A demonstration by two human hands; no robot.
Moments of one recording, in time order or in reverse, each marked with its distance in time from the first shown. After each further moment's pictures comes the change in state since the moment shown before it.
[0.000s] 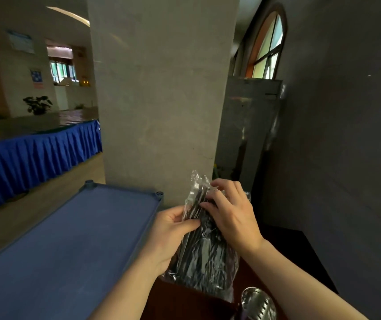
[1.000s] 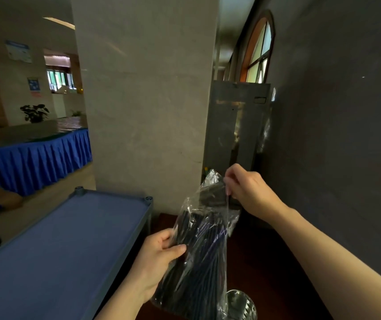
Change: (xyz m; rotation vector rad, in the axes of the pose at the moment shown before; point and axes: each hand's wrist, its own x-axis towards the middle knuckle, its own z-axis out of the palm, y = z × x) left_hand -0.017 -0.040 0.028 0.020 -0.022 -0.183; right_hand 0.029 0.088 -0.079 0.336 -0.411 0.388
